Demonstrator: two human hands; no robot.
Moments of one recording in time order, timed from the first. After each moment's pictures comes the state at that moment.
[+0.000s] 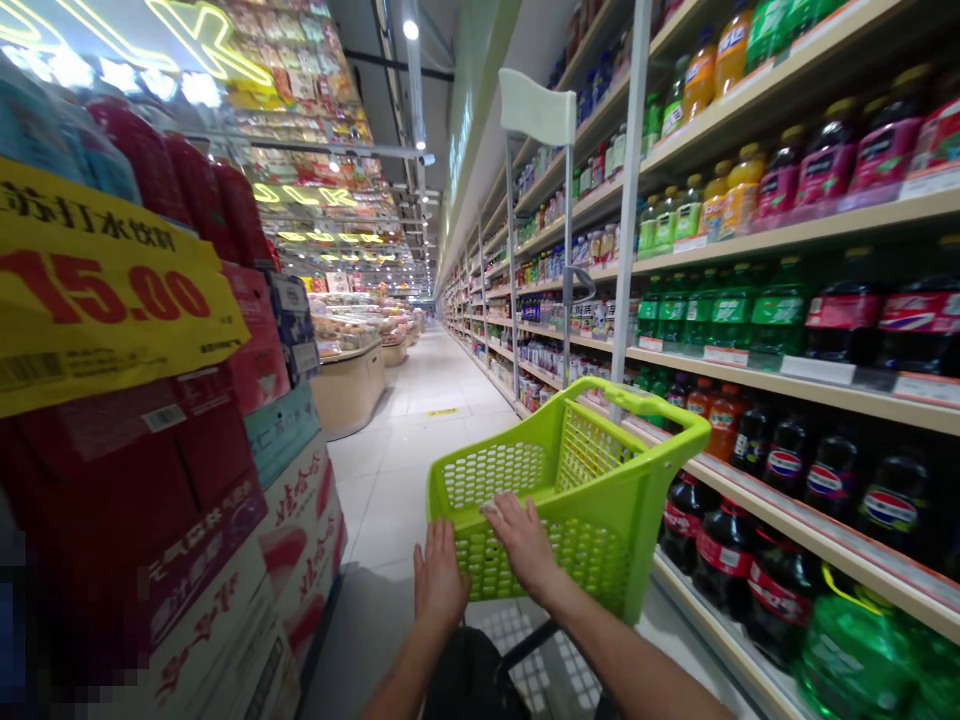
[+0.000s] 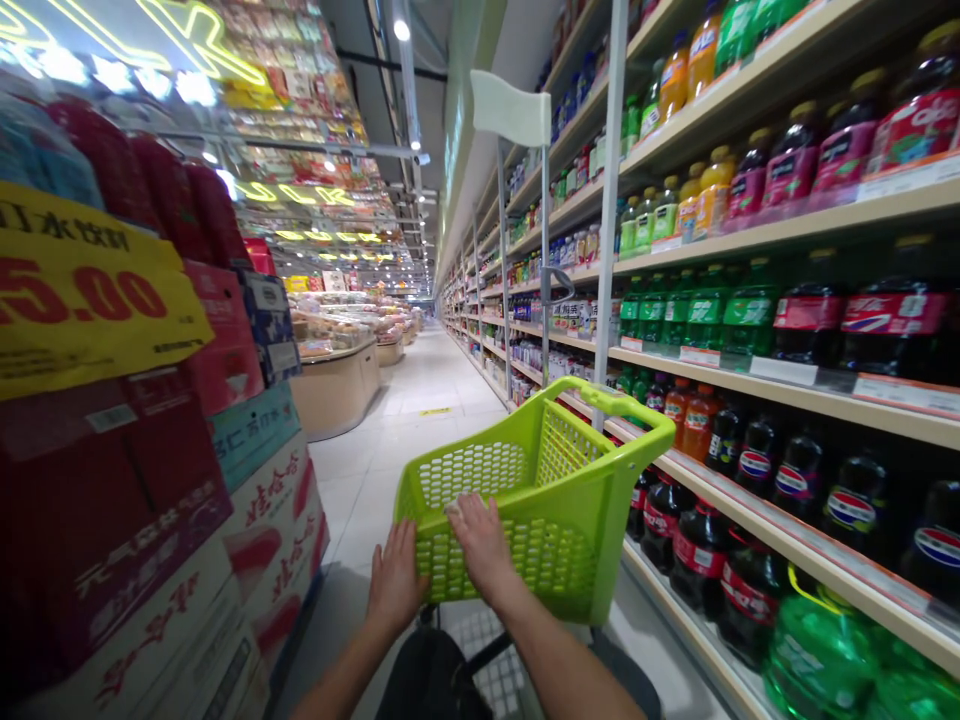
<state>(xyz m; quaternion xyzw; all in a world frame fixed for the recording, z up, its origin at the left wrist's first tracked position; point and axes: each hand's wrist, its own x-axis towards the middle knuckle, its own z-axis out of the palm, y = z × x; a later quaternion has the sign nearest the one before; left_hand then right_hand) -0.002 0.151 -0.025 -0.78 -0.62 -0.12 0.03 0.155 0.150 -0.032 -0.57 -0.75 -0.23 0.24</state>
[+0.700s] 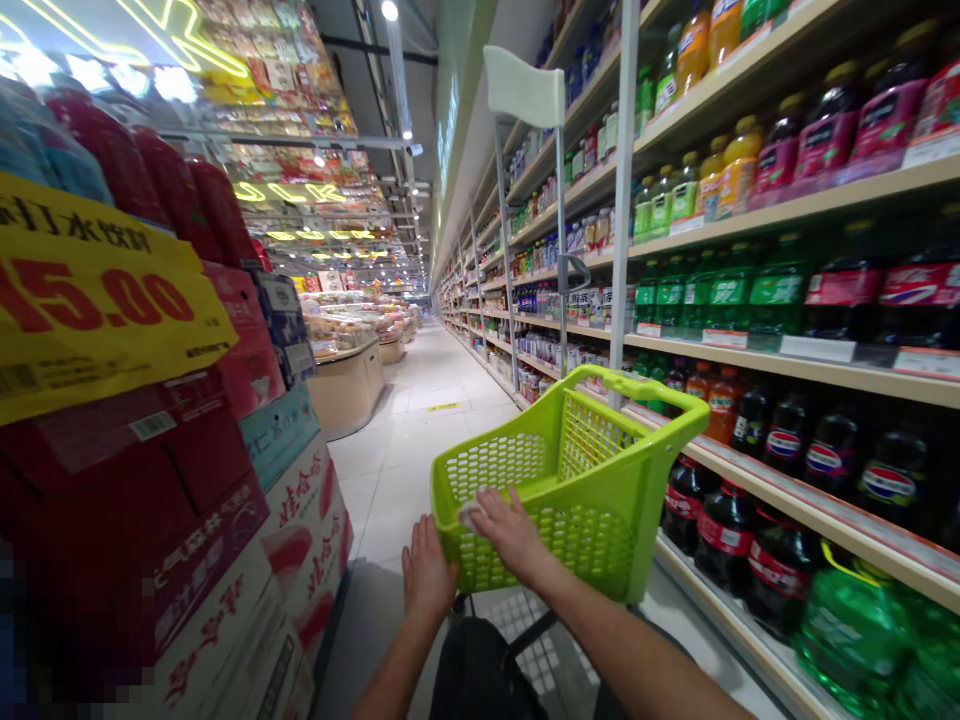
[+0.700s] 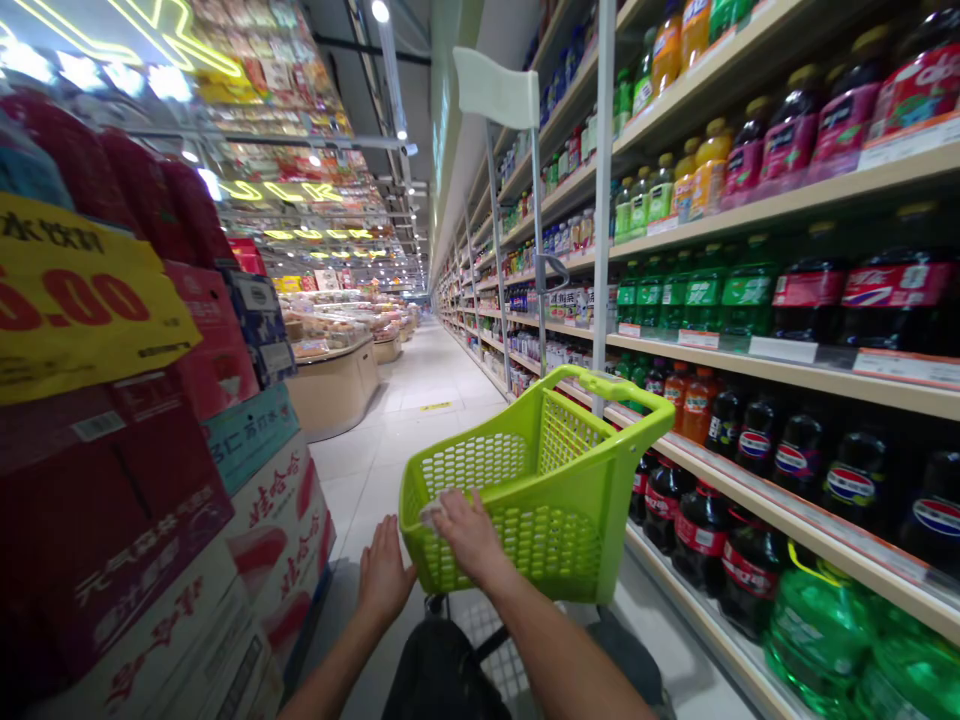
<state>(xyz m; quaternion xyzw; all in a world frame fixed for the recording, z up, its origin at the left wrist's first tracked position) -0.022 0.157 -0.026 -0.74 -0.65 -0.15 0.02 0.137 0.152 -0.020 -0.53 -0.80 -0.19 0.21</state>
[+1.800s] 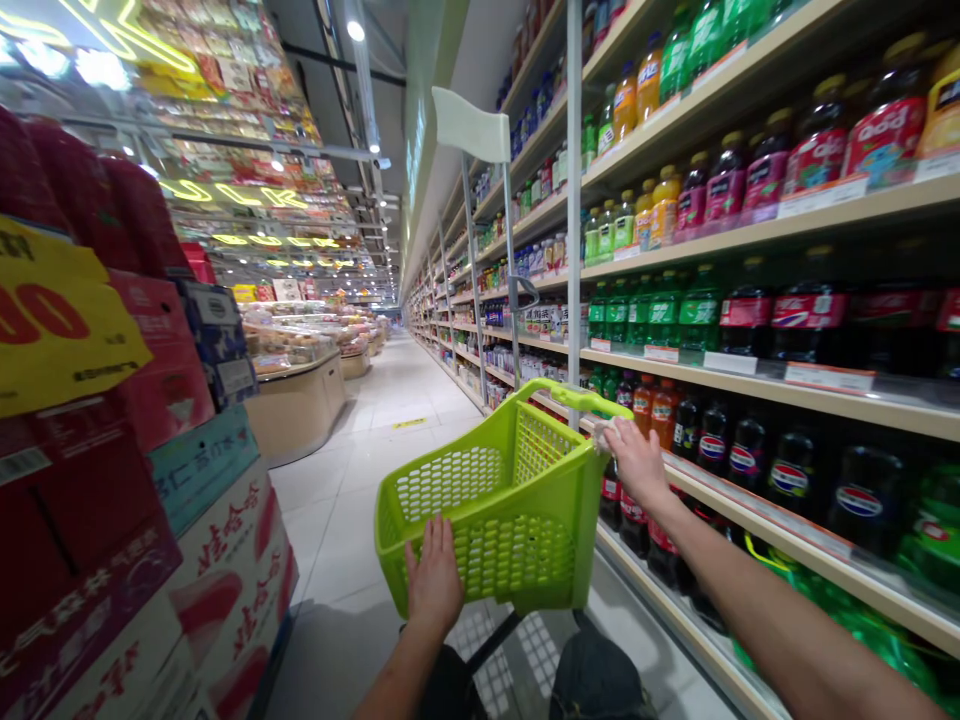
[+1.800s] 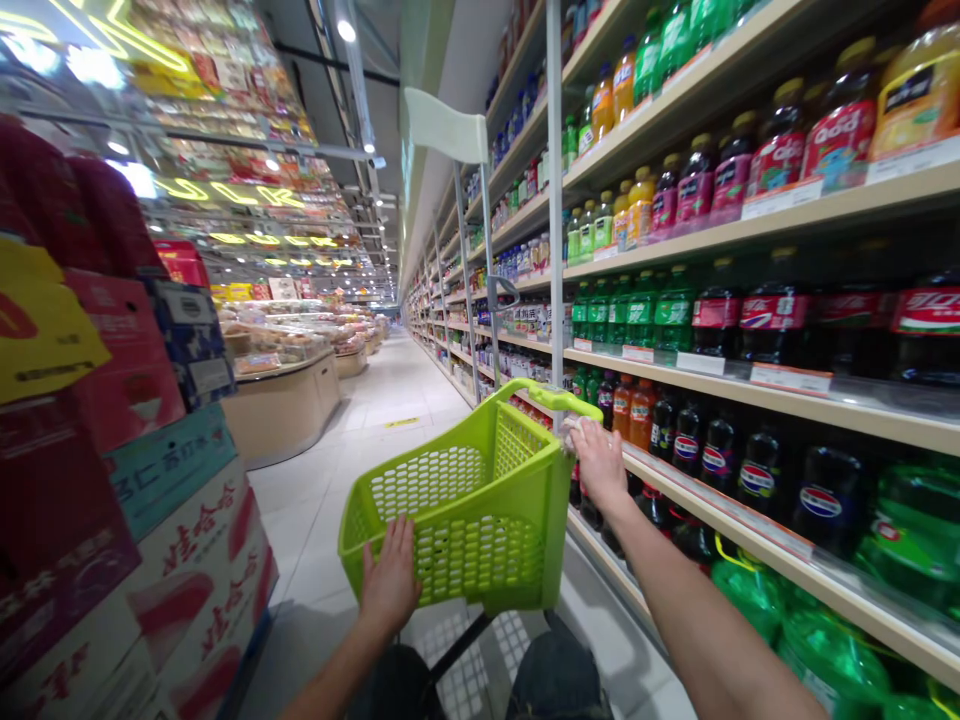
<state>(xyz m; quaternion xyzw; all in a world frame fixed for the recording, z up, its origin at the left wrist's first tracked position) 0.052 0.156 -0.023 -0.82 -0.56 -0.10 0.12 0.393 0.090 0.056 -0.76 -0.52 -0.35 0.17</state>
